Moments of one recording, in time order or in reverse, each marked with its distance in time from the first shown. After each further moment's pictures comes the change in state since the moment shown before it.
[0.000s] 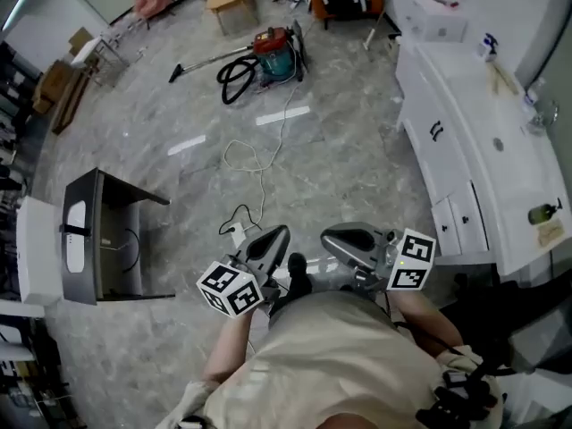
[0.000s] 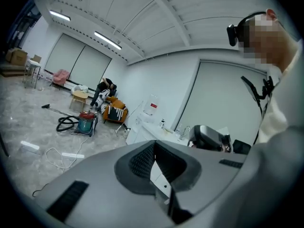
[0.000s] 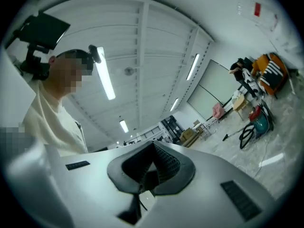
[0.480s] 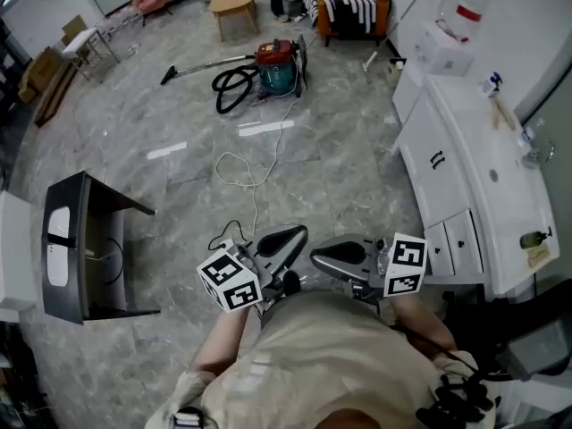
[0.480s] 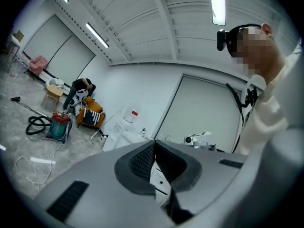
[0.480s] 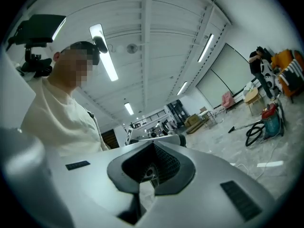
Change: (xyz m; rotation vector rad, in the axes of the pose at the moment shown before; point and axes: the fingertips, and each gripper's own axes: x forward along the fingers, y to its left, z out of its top) left arm -0.021 0.057 0.073 -0.004 -0.090 -0.307; right arm 0.130 -0.012 -0.029 -0.082 0.254 0.084
